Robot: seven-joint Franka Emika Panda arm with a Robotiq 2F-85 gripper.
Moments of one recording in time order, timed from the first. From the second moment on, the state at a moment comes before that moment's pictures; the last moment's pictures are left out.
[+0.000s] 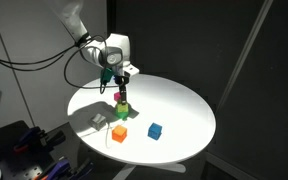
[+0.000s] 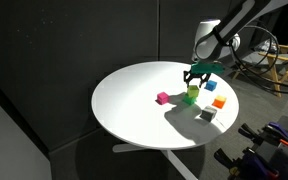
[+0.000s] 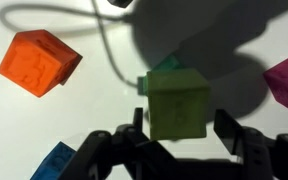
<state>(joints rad) 0.05 0.37 -0.12 -2.20 0.01 2.62 0.64</state>
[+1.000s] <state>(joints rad) 0.11 0.26 -0.11 -2.25 0.00 2.56 0.64</state>
